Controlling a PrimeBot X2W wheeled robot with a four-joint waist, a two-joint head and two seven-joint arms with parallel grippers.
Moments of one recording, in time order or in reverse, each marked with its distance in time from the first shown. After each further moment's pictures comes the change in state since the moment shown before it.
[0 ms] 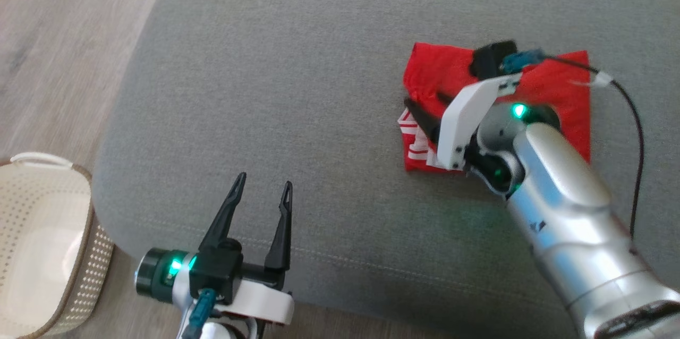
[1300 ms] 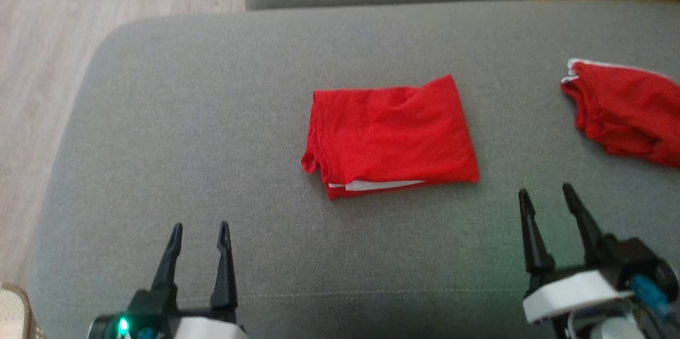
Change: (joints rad) left arm 0.179 -0.028 0.188 -0.037 -0.076 -0.010 0.000; right arm 0.790 0.018 -0.413 -0.651 -0.451 0.000 -0.587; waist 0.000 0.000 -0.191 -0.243
